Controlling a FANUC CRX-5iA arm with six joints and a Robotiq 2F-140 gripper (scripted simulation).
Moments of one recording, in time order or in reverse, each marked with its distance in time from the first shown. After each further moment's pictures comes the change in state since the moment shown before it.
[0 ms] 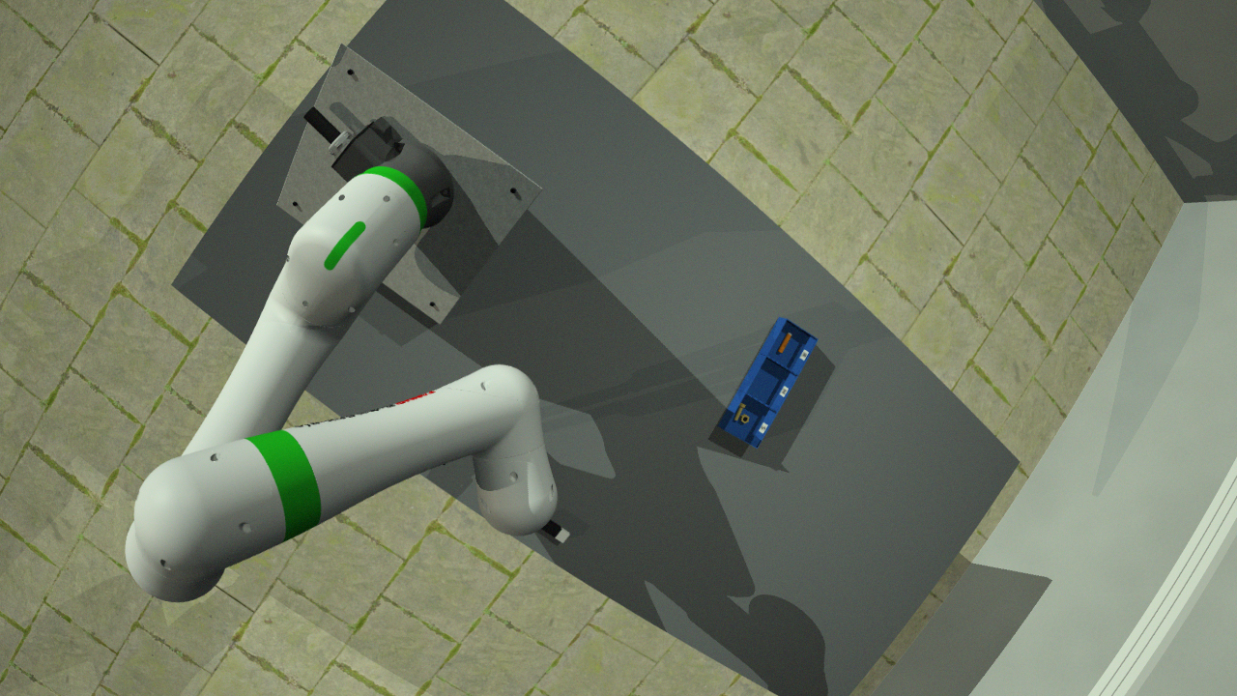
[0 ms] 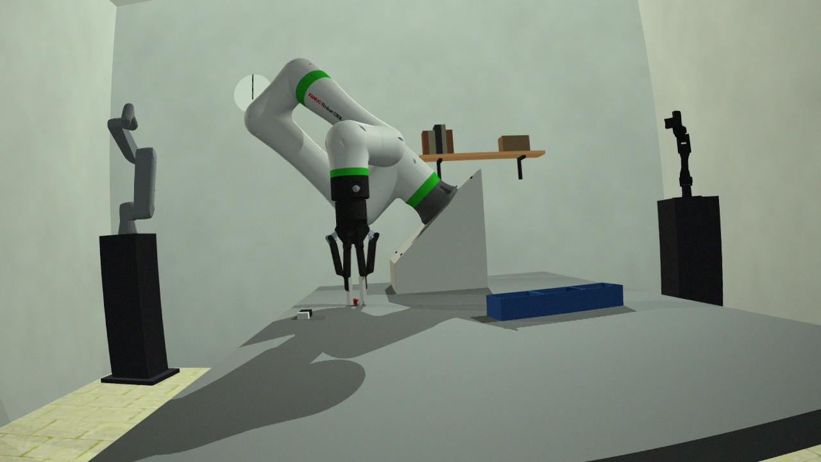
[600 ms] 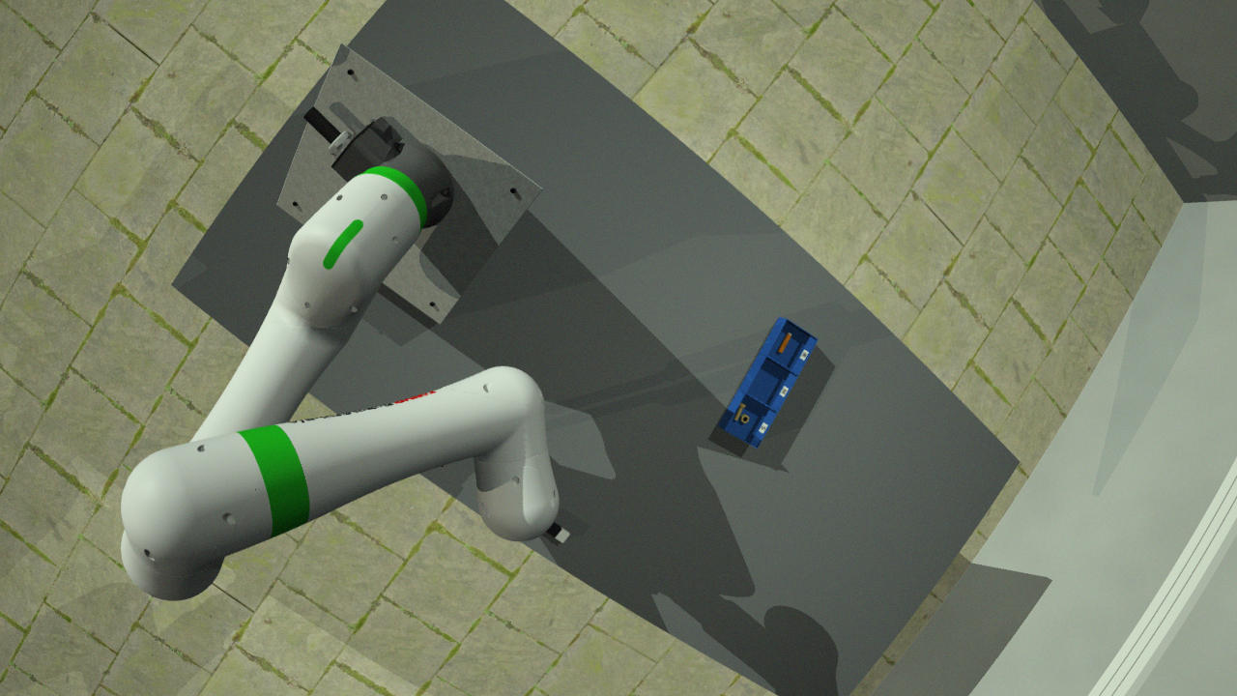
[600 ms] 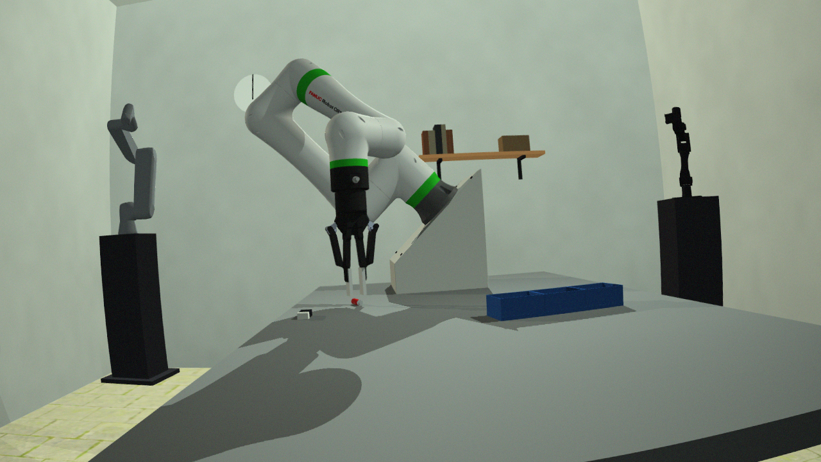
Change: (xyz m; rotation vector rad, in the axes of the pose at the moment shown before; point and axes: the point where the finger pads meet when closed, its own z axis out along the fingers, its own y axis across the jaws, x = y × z) arm 0.001 0.001 -0.021 -0.003 0.001 -0.001
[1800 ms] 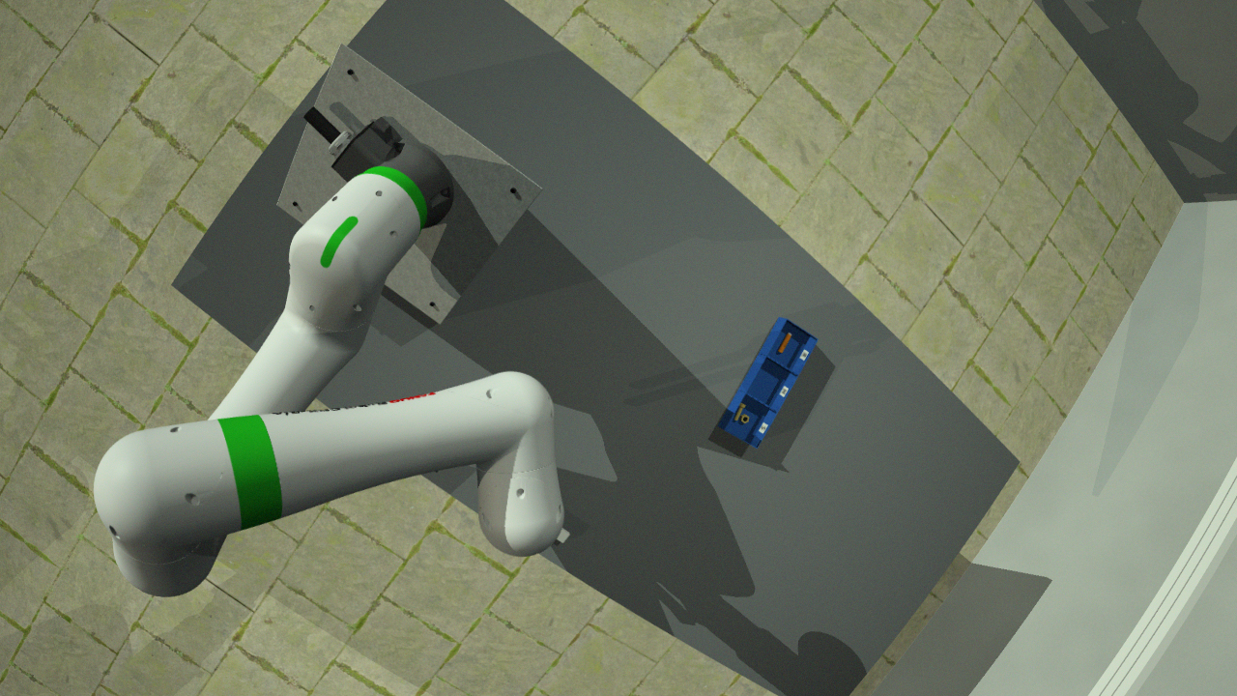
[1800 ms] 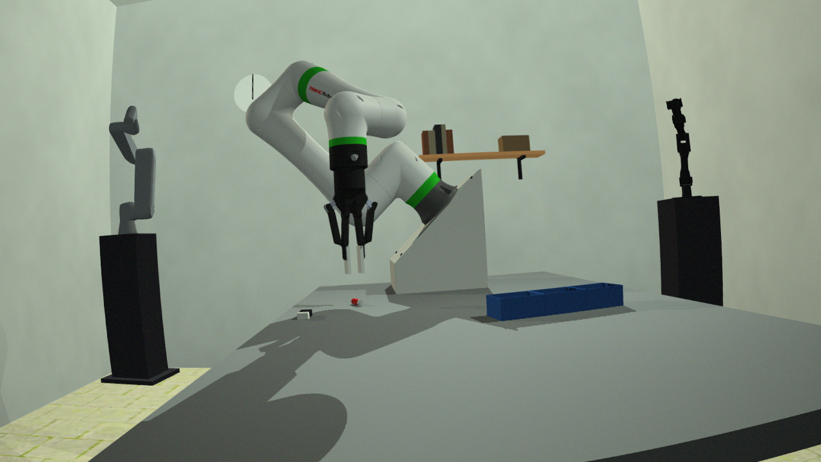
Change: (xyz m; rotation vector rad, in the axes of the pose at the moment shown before) arm 0.000 -0.001 -0.053 0.003 -0.001 0.001
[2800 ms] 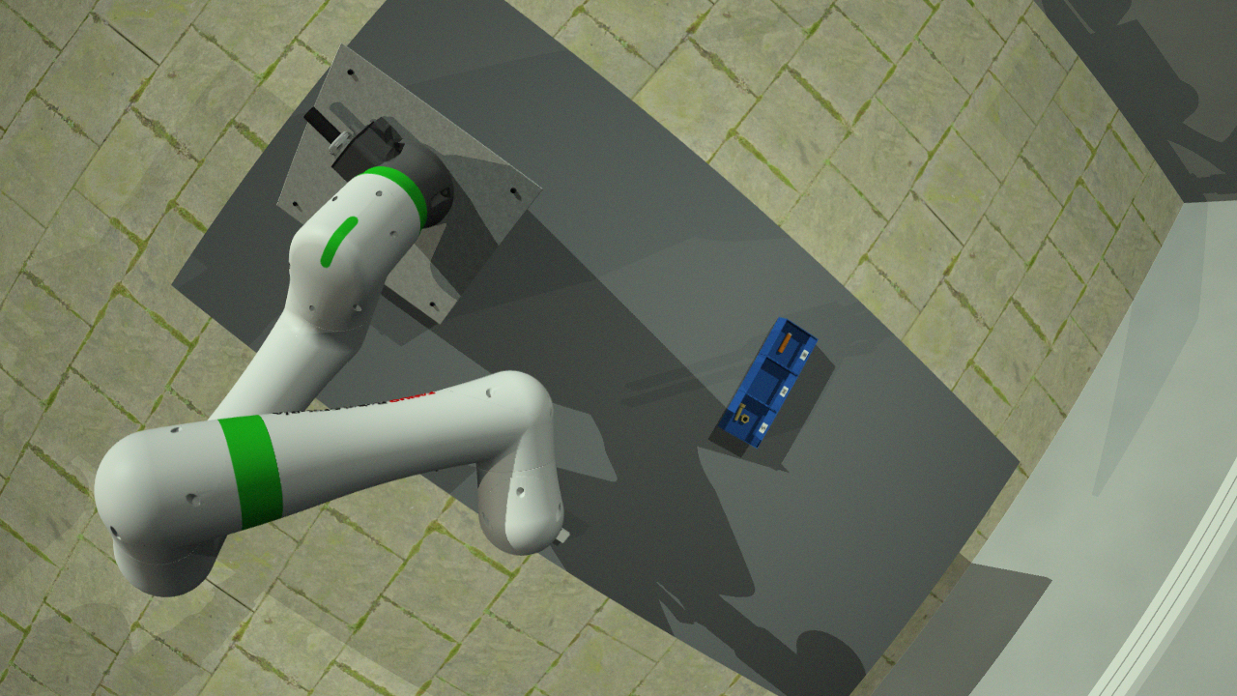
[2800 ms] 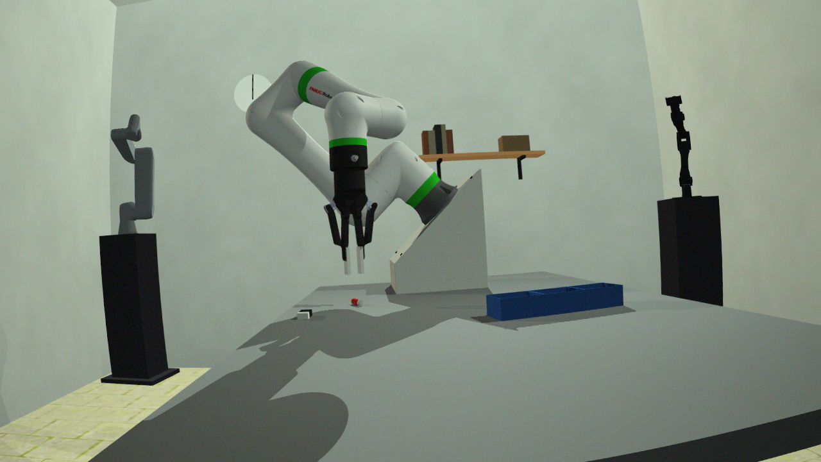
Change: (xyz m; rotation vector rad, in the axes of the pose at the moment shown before) arm 0.002 0.000 0.002 0.003 0.004 0.001
